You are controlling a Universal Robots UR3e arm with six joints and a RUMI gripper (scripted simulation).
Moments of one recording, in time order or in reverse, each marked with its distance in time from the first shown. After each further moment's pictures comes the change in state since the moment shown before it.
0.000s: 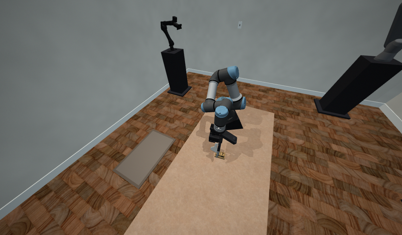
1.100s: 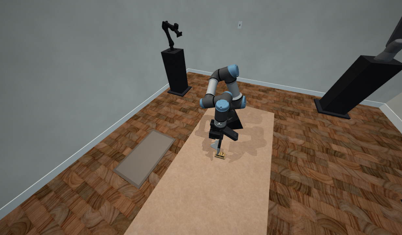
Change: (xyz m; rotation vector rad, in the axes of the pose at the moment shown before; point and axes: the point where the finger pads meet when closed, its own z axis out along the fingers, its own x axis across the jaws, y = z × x) arm 0.000 0.000 -0.036 0.001 0.005 0.000
